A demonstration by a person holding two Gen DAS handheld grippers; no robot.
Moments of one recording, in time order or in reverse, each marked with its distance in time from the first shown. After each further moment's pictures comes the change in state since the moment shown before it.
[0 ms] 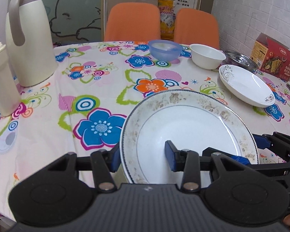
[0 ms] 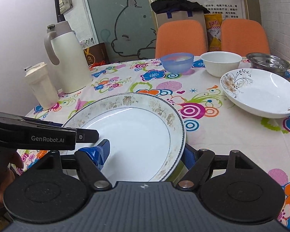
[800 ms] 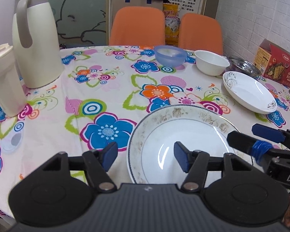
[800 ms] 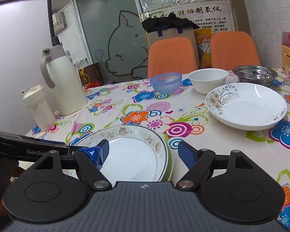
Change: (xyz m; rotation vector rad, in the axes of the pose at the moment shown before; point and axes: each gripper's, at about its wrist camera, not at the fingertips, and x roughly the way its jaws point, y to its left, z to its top) left arm -0.007 0.004 0.004 -0.023 -0.023 0.022; right arm -0.027 -0.015 0.005 0.055 -0.130 -0.024
